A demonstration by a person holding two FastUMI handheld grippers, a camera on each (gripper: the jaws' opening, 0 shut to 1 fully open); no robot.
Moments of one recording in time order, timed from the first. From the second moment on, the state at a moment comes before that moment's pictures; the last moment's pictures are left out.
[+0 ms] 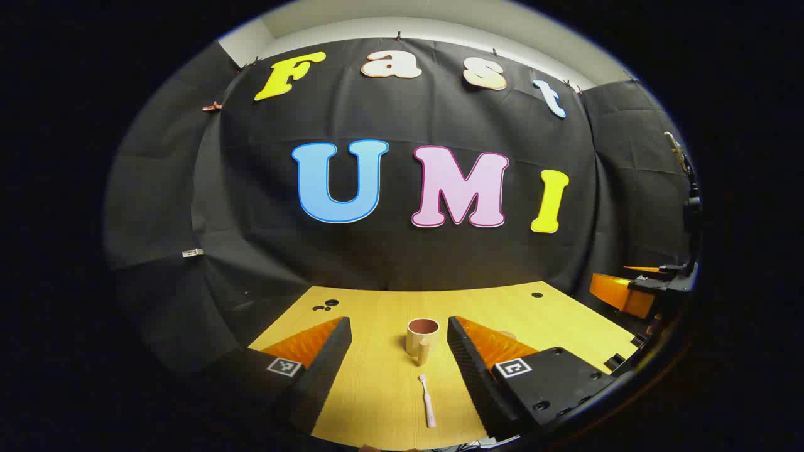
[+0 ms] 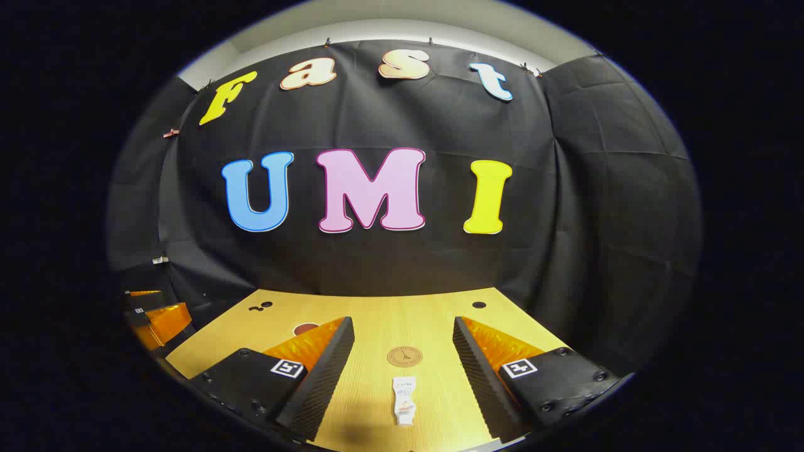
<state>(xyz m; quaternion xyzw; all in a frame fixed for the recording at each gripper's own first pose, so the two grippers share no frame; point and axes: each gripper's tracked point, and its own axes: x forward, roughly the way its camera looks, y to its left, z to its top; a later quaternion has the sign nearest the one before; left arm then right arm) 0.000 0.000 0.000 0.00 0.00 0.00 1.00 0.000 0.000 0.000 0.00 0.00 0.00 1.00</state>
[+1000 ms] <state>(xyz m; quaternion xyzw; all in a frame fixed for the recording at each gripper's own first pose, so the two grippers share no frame) 0.033 -0.004 -0.012 -0.01 0.02 0.02 1.00 0.052 0.004 -0.055 -0.01 0.10 0.02 0.99</state>
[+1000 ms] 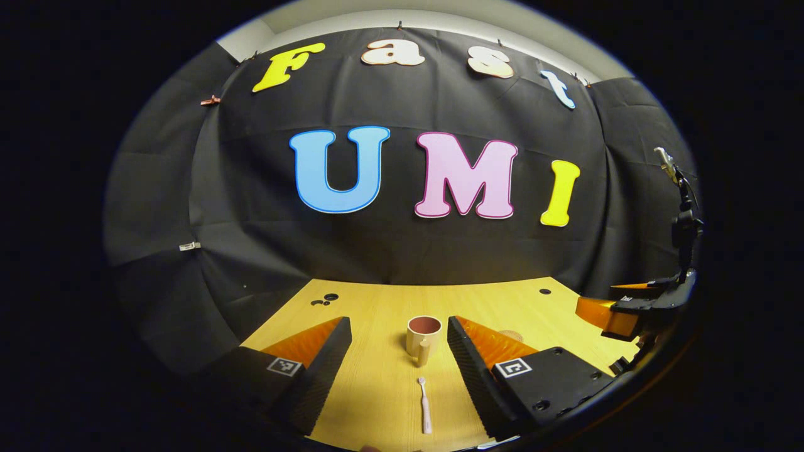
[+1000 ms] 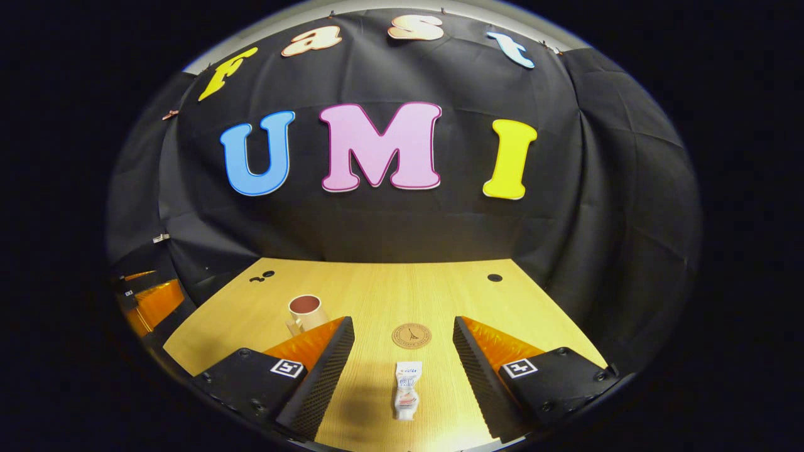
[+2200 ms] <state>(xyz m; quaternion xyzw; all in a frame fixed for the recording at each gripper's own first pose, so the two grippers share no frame) 0.045 -0.001 -0.124 -0.04 0.18 0.12 0.98 0.110 -0.012 -0.293 -0.05 0.41 0.05 0.91</state>
